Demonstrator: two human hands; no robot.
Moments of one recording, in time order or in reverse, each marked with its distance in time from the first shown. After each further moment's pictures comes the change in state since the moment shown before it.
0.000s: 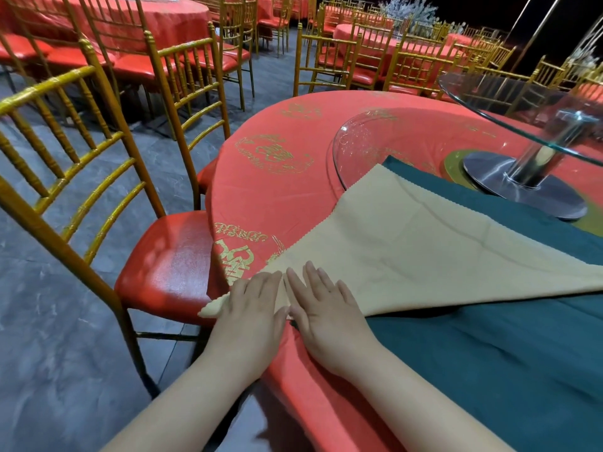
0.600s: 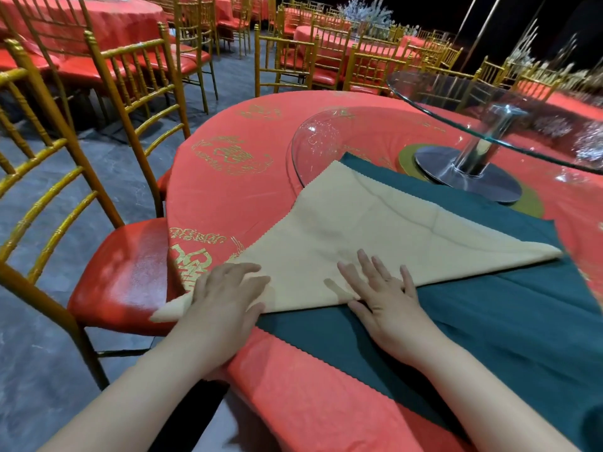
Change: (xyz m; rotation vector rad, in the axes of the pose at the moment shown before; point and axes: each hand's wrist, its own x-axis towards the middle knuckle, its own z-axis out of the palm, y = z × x) left_hand 0.020 0.013 -0.010 -0.070 -0.185 0.156; right_hand -0.064 0.104 -0.041 -0.160 0.077 0.182
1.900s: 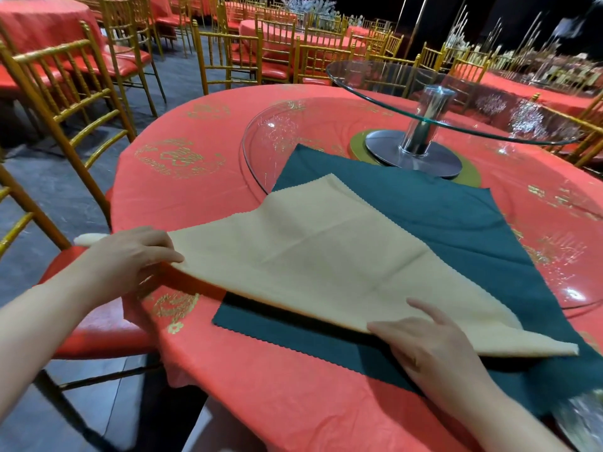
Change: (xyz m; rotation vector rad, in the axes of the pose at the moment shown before) left_hand 0.061 -0.095 -0.047 0.179 -0.061 0.485; right_hand -0.103 0.034 0.005 -0.089 0.541 -0.205
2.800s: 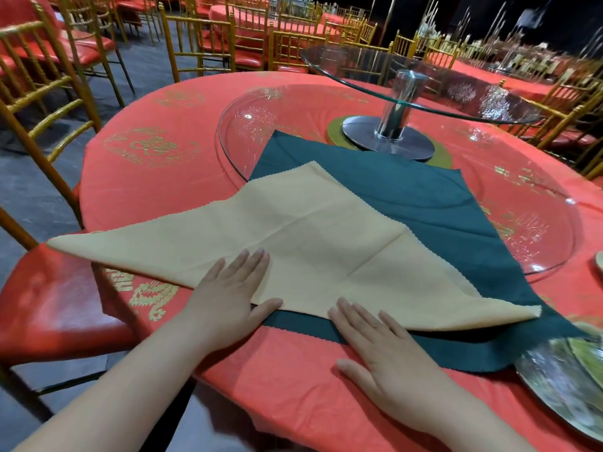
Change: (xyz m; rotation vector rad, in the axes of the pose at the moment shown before) left_hand 0.038 0.154 0.055 -0.091 -0.304 -0.224; right_hand -0.014 -0.052 -0.010 0.164 -0.650 0.308
